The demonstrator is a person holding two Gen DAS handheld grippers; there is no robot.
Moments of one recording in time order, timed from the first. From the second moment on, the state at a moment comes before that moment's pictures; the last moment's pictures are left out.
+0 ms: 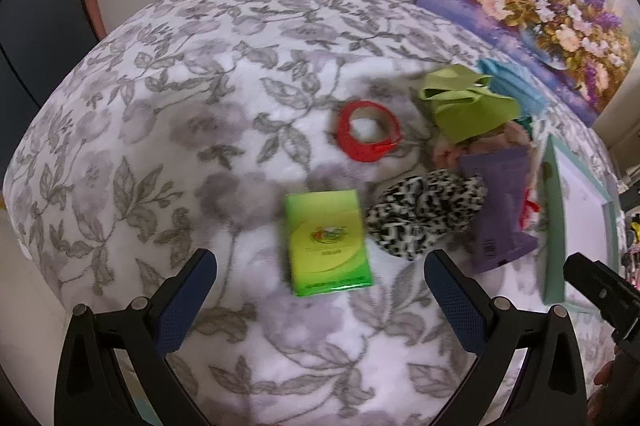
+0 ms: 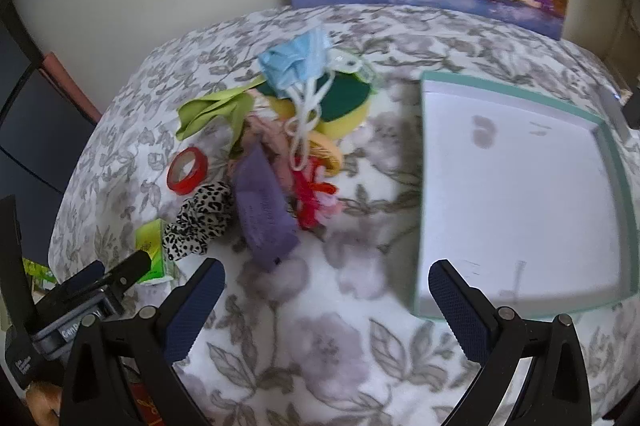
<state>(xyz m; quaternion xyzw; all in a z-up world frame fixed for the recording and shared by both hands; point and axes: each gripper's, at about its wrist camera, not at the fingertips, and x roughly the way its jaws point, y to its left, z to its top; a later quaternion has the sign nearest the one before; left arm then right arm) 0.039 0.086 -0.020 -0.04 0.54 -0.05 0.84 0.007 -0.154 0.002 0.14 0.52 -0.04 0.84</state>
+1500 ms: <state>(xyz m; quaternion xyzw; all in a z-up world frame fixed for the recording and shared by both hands) 0.065 0.076 -0.062 0.04 0.56 -0.06 0.83 0.091 -0.070 -0.058 0.15 0.55 0.05 0.82</state>
